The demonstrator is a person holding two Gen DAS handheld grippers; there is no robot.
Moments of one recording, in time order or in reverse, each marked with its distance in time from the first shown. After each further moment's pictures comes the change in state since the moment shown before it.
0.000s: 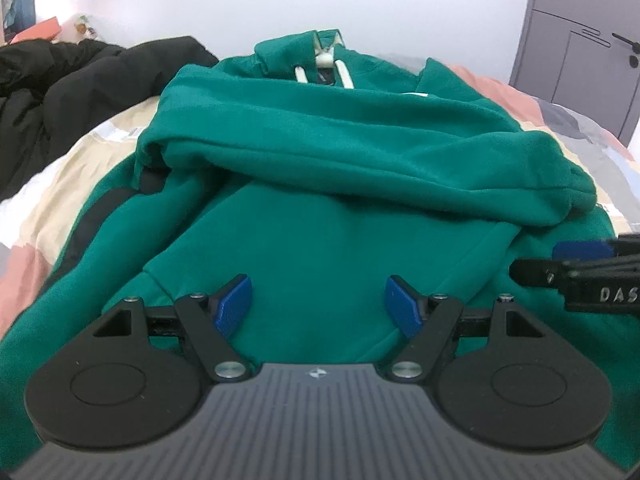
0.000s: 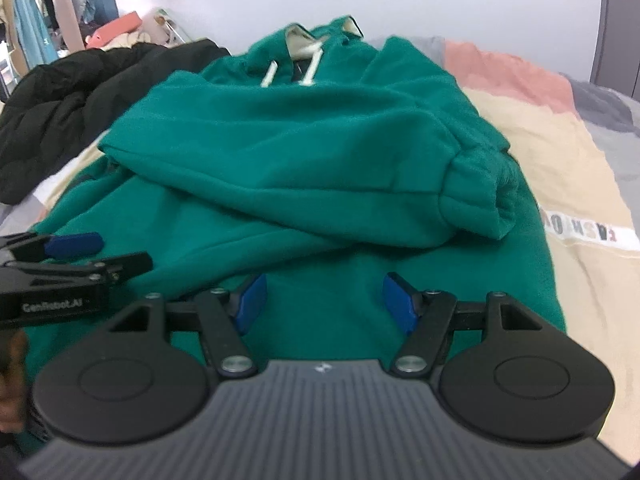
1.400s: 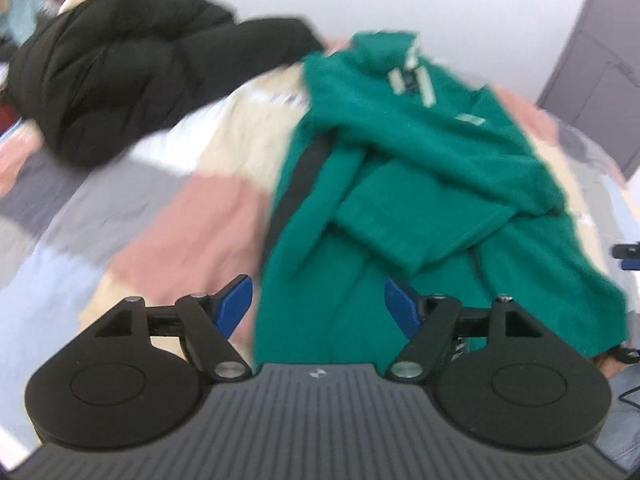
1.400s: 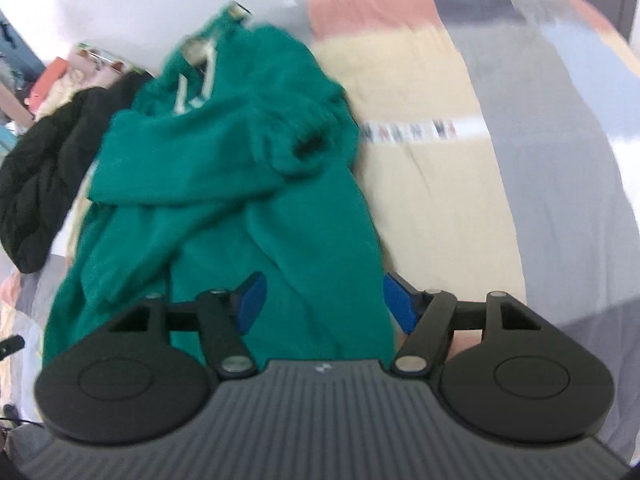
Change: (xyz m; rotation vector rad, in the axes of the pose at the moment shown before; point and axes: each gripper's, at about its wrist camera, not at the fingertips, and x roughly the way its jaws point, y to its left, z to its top) left arm -0.202 0.112 0.006 -0.154 0.141 0.019; right arm -0.128 -0.095 0.013 0.328 0.179 -0.019
